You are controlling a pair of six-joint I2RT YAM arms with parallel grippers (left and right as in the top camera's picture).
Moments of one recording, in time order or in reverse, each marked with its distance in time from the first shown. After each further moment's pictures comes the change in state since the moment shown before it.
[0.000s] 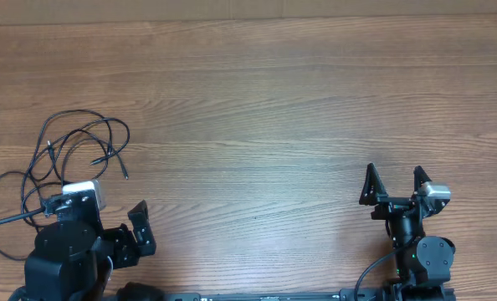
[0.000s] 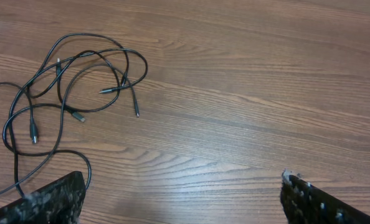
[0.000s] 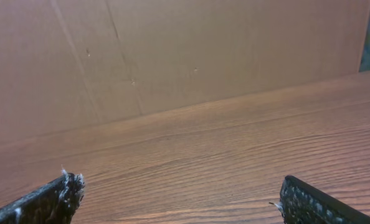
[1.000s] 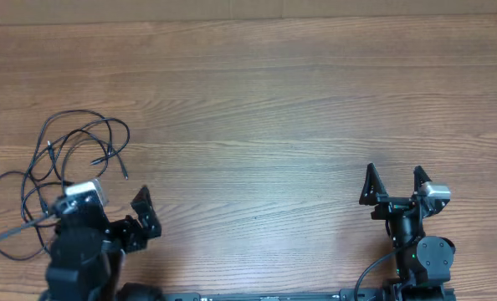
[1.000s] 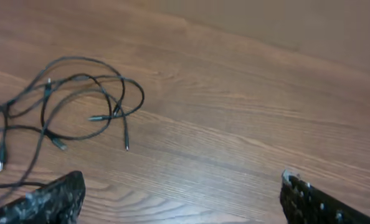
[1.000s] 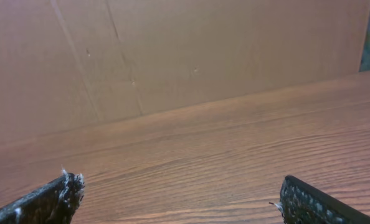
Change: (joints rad) left arm 0.097 -0.176 -0.323 0.337 0.013 0.002; right arm 0.000 0.000 0.000 0.000 0.000 0.001
